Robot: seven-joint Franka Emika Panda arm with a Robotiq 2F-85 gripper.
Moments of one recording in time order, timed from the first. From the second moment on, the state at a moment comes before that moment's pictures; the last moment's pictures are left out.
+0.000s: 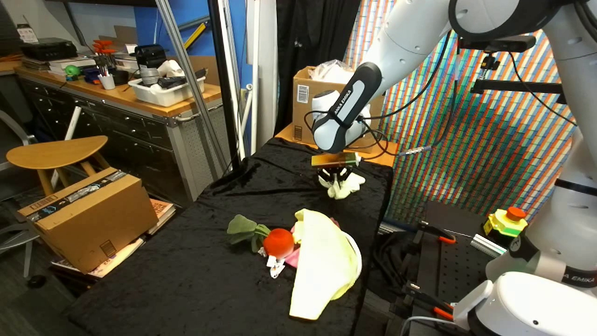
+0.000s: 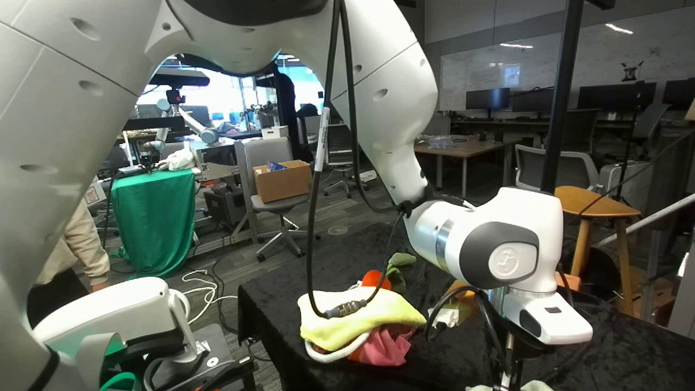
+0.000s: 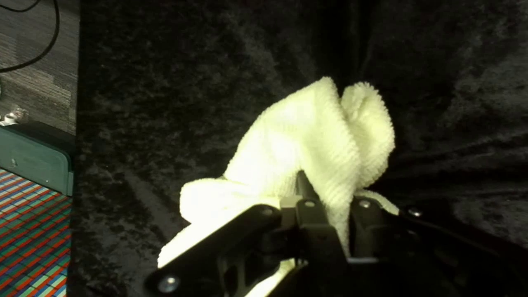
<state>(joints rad) 0.04 0.64 -0.30 -2.03 0.04 2.49 0.92</state>
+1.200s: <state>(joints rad) 0.14 0.47 -0.20 -2.07 -0.25 2.62 0.74</state>
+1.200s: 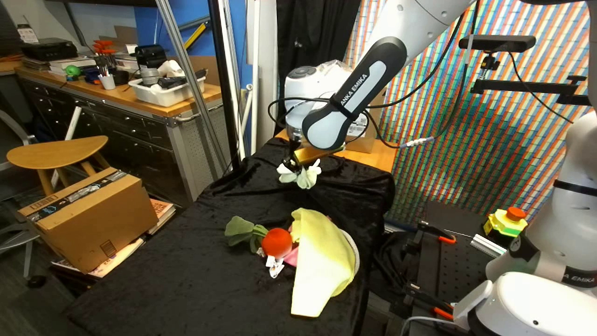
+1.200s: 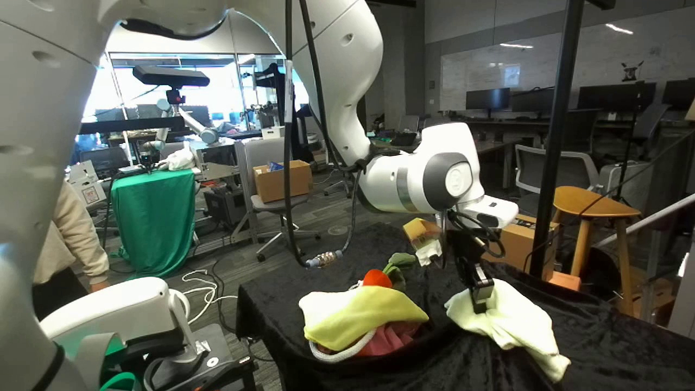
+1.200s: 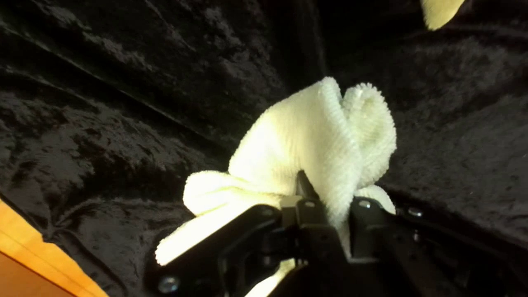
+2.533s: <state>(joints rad) 0.09 0.60 0.03 -1.93 -0.25 2.51 -0.23</state>
